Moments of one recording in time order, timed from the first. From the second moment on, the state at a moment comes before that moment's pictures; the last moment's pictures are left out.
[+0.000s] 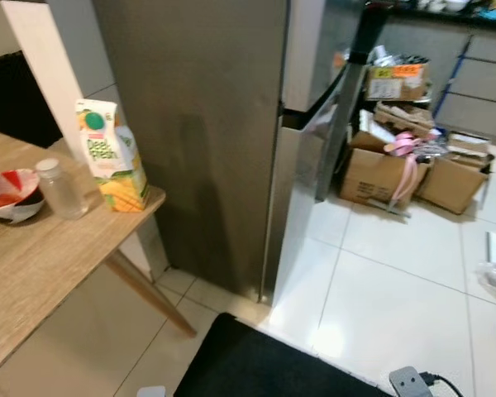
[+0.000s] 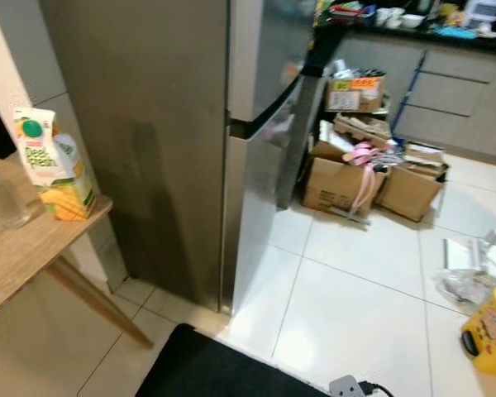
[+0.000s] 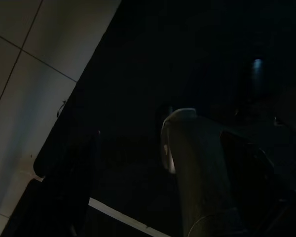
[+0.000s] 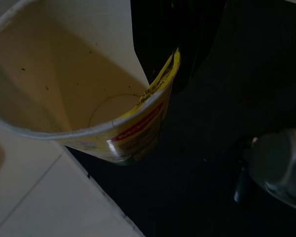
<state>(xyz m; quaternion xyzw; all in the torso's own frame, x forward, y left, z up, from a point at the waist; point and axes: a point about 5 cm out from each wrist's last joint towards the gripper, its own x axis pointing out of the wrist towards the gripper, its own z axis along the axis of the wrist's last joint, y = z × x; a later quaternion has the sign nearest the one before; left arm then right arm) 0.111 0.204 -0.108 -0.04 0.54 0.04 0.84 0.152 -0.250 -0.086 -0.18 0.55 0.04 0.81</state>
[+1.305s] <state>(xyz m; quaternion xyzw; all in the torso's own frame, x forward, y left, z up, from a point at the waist) 0.118 0.200 -0.106 -0.03 0.53 0.03 0.85 0.154 -0.257 -0.083 -0.18 0.55 0.06 0.81</state>
